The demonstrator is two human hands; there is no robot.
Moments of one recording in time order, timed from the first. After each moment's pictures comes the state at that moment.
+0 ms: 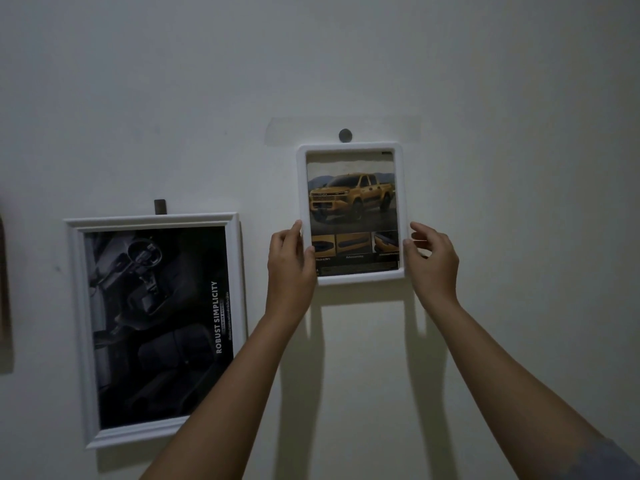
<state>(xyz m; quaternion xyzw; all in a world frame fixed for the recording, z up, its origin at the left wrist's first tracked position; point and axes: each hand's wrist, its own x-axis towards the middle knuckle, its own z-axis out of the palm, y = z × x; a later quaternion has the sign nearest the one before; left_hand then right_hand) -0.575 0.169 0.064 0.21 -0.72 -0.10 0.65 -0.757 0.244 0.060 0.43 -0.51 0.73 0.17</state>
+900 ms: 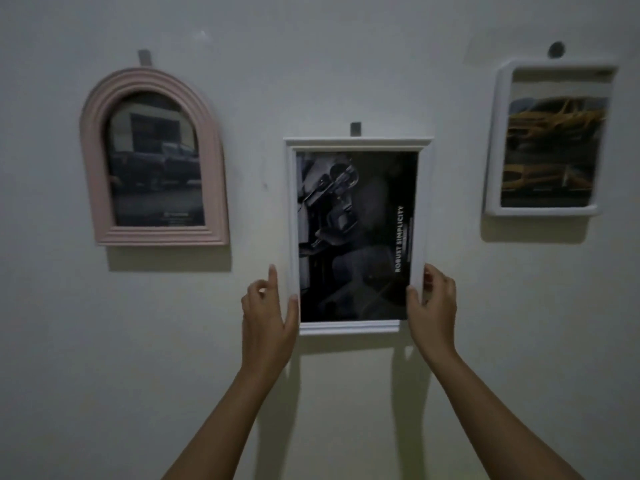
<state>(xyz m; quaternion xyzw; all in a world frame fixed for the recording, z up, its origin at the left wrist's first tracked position) -0.280 0.106 -0.096 0.44 -0.73 -0.03 0.53 -0.498 0.176 -0.079 0.45 -0.59 0.67 0.05</state>
